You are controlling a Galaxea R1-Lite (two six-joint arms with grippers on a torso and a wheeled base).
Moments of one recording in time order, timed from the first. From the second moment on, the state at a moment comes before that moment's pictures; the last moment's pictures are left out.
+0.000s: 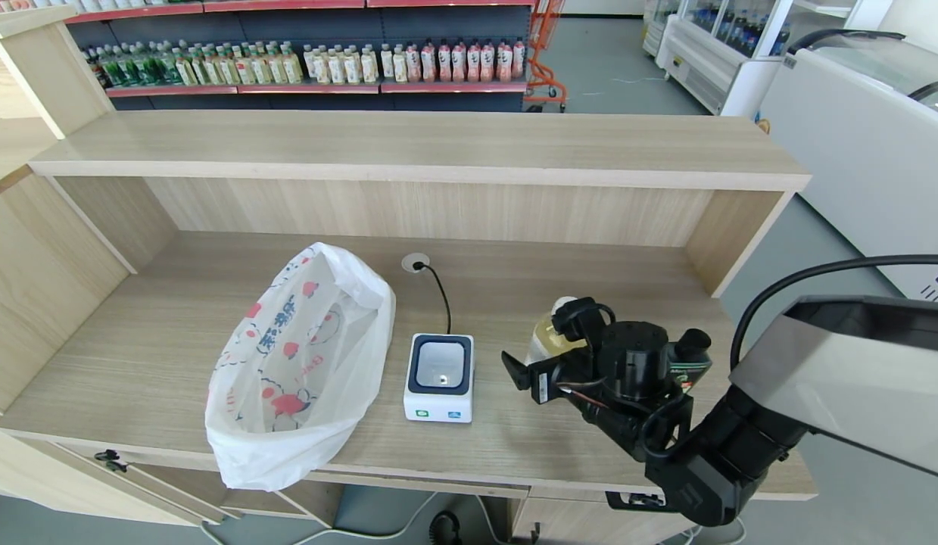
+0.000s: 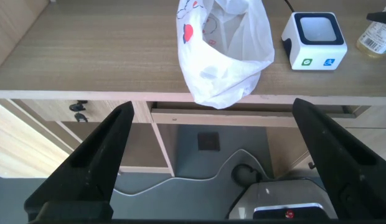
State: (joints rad) left arm -0.01 0.00 0.00 0.04 -0.04 0.03; right arm 0.61 2.22 -0.78 -1.28 -0.18 0.00
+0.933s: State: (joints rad) left arm -0.01 0.00 0.00 0.04 -0.04 0.03; right arm 0.56 2.26 -0.79 -1.34 -0.12 -0.03
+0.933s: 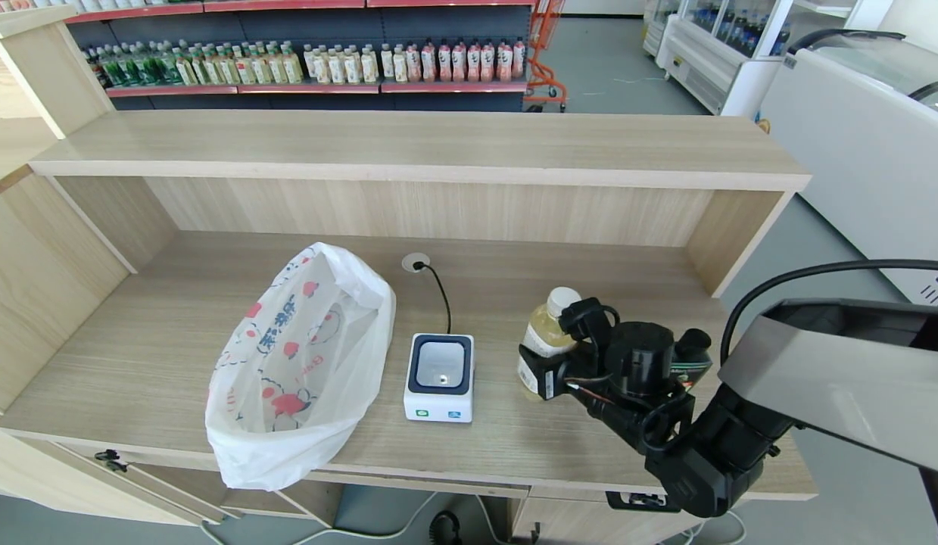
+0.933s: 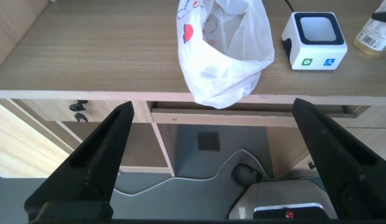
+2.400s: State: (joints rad) left arm -0.01 0.00 0.00 0.04 -0.04 0.03; right arm 0.56 1.16 -0.76 -0.64 0.89 0.67
